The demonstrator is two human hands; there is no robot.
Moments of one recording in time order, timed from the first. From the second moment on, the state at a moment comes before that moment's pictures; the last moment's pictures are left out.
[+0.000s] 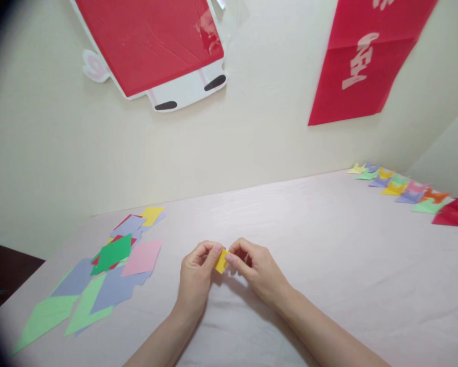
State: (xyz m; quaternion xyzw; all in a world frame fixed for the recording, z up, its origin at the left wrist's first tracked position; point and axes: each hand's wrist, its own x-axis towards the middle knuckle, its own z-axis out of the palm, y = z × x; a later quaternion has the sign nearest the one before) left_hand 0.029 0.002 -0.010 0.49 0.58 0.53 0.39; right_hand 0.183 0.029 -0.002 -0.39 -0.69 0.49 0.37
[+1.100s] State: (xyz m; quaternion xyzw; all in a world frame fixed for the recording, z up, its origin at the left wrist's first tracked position) left_hand 0.037 -0.002 -0.003 0.50 0.54 0.47 0.48; right_hand 0.188 0.030 -0.005 -0.44 -0.69 0.43 0.37
